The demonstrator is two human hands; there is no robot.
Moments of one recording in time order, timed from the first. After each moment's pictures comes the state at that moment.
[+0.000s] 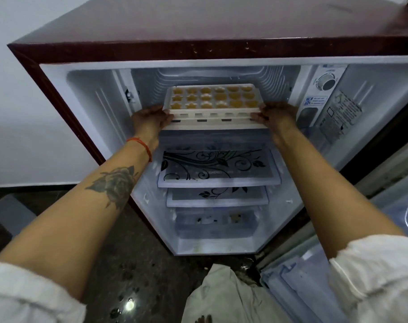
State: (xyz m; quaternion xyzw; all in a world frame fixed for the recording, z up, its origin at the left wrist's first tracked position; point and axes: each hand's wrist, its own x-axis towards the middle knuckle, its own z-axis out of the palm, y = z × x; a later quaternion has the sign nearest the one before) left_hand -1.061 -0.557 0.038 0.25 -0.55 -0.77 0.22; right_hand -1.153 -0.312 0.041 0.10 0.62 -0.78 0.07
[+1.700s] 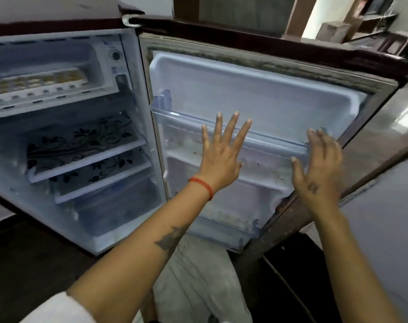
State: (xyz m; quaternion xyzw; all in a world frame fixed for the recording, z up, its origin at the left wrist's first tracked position) left_hand -0.786 -0.079 0.044 -0.32 -0.92 -0.15 0.14; right_hand -0.680 0.092 0.066 0.14 0.93 -0.11 -0.33
